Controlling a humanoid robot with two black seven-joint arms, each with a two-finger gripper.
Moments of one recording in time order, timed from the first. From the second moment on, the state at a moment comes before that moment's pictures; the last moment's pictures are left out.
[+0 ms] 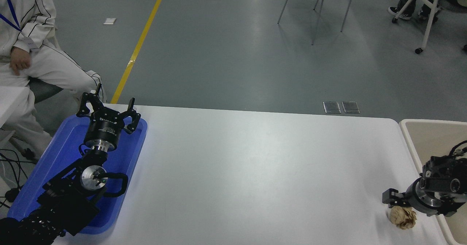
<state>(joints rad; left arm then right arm) -0.62 0.18 -0.87 -0.41 -0.09 -0.57 -0.51 1.11 -0.55 -0.93 0.94 -0.45 0.25 -0.24</state>
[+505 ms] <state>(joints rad) -0.62 0.18 -0.87 -0.41 -0.09 -0.57 -0.51 1.07 -0.53 -0.89 0.94 -0.41 0.24 -0.24</state>
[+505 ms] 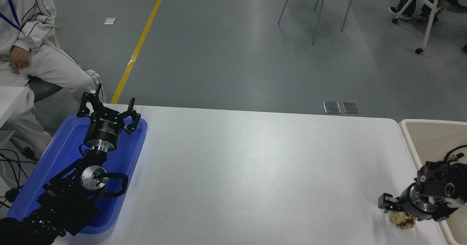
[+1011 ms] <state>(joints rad) -0.62 0.18 -0.87 -0.41 -0.09 -0.57 -0.51 1.09 -0.57 -0.88 0.97 -0.29 0.25 -0.24</state>
